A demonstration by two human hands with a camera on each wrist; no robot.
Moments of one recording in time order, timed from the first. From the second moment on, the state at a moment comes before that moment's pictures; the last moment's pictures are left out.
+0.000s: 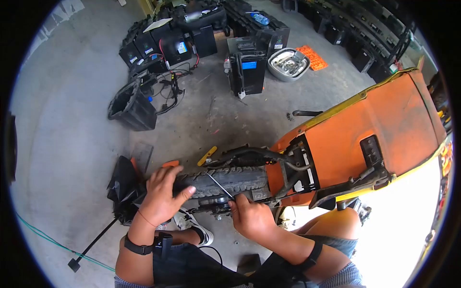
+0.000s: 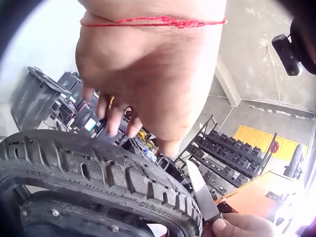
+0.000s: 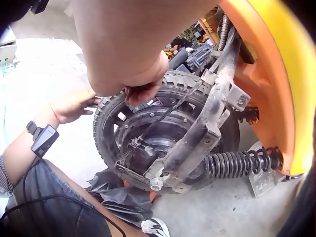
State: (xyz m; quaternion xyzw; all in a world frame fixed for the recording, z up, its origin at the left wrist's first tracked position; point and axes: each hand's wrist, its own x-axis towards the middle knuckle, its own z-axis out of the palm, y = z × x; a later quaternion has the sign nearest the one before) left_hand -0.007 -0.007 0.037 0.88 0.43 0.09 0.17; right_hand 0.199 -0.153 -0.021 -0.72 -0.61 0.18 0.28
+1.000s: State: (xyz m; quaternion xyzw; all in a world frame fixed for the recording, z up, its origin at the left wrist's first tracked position) left_hand -0.014 0.019 0.016 0.83 0.44 -0.05 0.35; right_hand 0.191 -0.153 -0.012 -0.75 -0.59 0.23 0.19
